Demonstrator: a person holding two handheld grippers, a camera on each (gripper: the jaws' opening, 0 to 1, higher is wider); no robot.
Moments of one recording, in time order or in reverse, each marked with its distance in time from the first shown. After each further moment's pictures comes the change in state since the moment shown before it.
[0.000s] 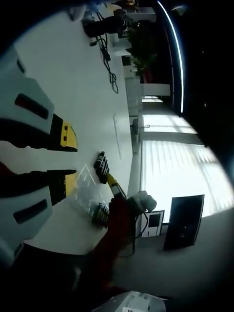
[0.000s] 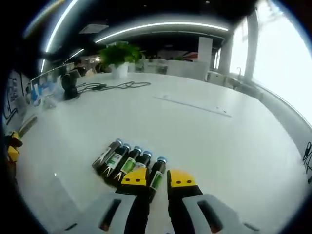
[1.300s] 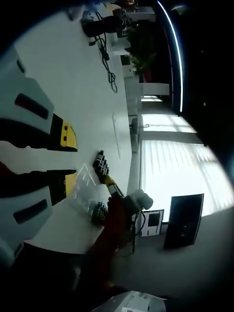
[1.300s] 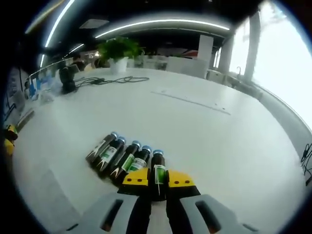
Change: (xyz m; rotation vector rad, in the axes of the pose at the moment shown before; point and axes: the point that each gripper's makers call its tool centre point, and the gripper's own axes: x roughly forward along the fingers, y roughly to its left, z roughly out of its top) left arm 0.000 -0.002 0.003 0.005 -0.004 -0.004; right arm 0.002 -0.001 -0.008 0.008 0.016 0.012
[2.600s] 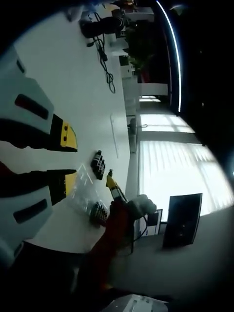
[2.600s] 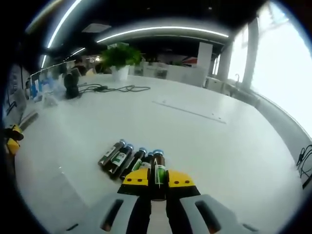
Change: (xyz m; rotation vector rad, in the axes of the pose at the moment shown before) left arm -0.003 0.000 0.005 0.005 -0.014 0.004; right arm -0.027 0.005 0.015 -0.016 -0.063 -0.012
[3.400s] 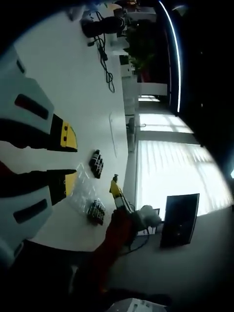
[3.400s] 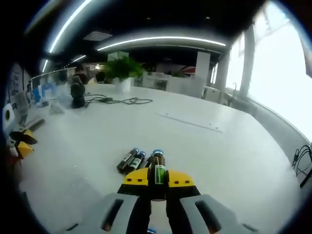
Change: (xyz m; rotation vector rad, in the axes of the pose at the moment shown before) left arm -0.002 -0.001 0.001 -0.016 -0.015 -0.010; right arm -0.045 0.016 0.015 0.005 -0.093 -0.013
